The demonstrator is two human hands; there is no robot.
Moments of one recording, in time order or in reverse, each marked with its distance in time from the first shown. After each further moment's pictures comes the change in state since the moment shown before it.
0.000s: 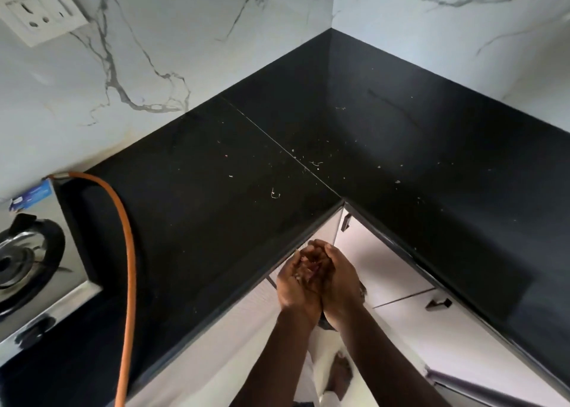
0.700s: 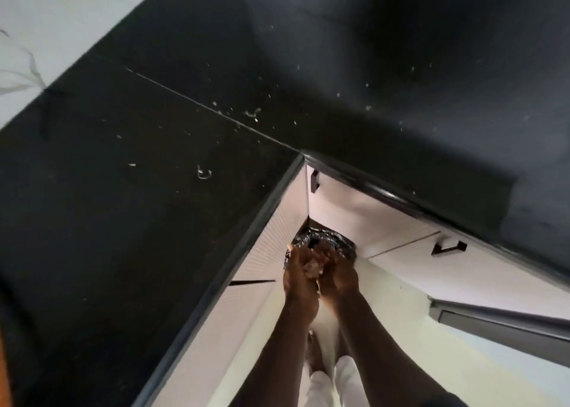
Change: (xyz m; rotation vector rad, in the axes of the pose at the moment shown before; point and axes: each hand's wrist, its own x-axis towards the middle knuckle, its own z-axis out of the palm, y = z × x) left_hand 0.156 -0.089 -0.087 0.622 0.018 -0.077; right_hand 0.121 0.069 -0.106 0.429 0.355 0.097
